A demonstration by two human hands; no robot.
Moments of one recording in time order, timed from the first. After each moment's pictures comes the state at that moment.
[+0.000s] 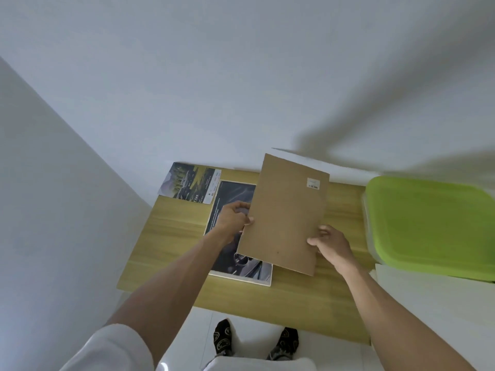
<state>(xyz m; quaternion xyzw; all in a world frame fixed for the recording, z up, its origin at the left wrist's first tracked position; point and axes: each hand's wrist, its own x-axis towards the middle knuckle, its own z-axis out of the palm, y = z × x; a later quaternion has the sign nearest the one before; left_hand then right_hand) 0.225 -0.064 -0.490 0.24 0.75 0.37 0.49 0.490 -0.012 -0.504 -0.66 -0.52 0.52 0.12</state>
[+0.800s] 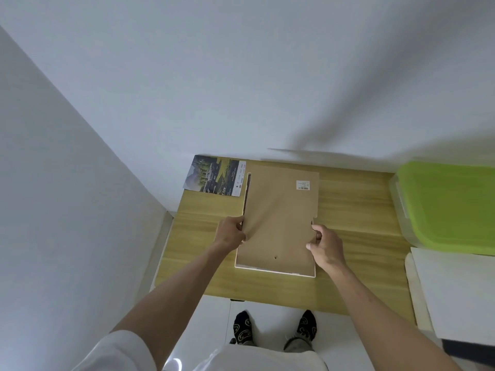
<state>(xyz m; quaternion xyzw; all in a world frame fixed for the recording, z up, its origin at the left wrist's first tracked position) 0.125 -0.147 -0.525 0.41 0.78 0.20 0.42 0.382 -0.090 -0.543 -0.68 -0.62 0.37 0.11</state>
